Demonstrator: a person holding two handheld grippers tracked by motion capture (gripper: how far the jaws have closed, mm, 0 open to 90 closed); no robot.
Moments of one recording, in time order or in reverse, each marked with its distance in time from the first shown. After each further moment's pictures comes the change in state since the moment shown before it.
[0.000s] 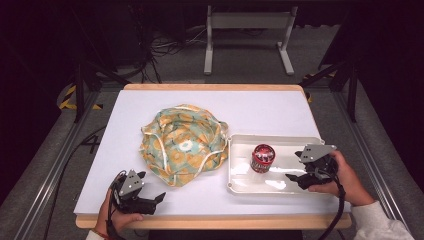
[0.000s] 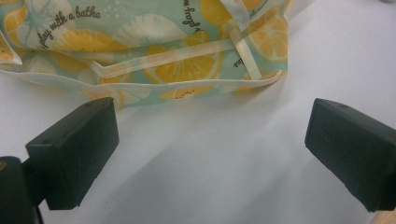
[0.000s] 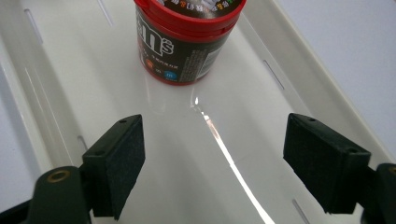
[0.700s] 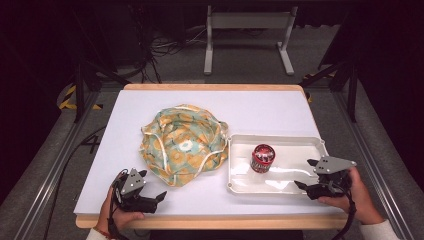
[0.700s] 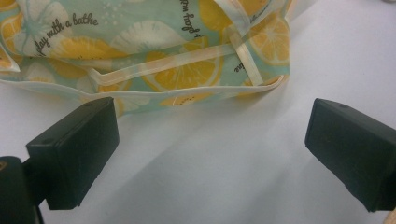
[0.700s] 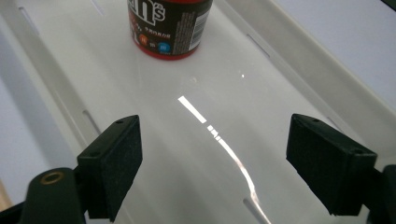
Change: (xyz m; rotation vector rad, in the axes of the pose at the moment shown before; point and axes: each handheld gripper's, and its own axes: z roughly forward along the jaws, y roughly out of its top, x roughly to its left) left arm 0.000 0.004 0.003 0.005 -0.003 0.009; right arm 0.017 -0.040 -0.016 -0.078 -0.073 0.127
